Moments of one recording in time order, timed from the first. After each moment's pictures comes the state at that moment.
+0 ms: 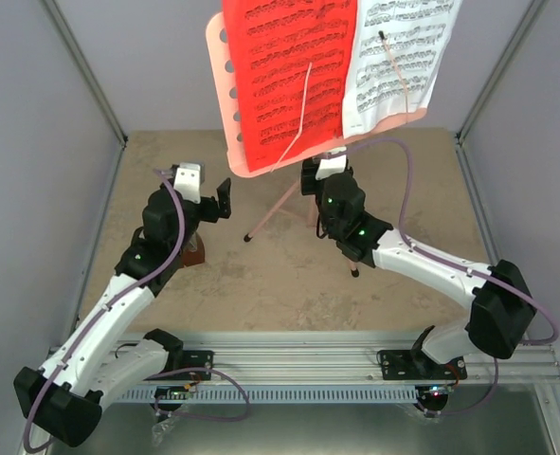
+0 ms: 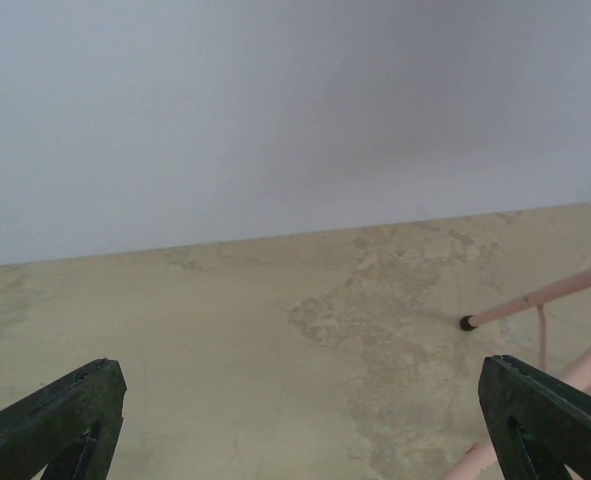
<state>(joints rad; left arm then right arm) -0.44 0.91 0.84 -0.12 -0.19 -0.09 0.86 1.46 1.10 0.38 0.73 0.01</state>
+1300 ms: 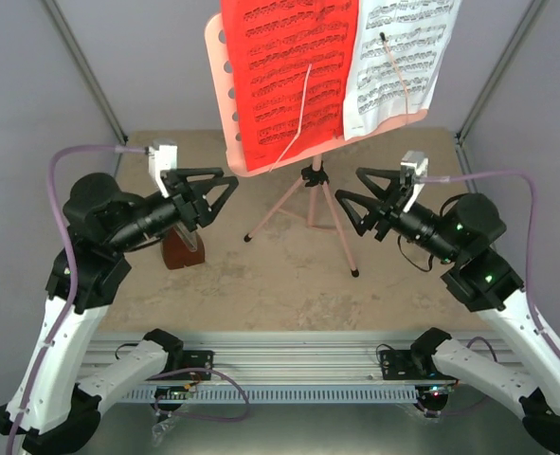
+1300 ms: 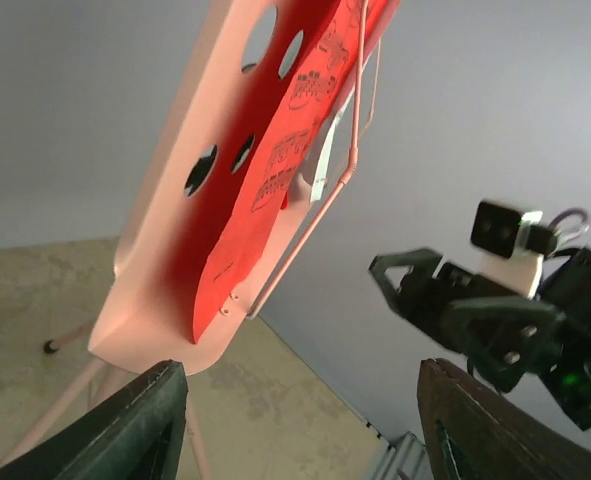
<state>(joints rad) -0.44 0.85 1.36 -0.49 0.50 -0.50 0.65 0.80 1.03 -0.14 -0.25 0.32</state>
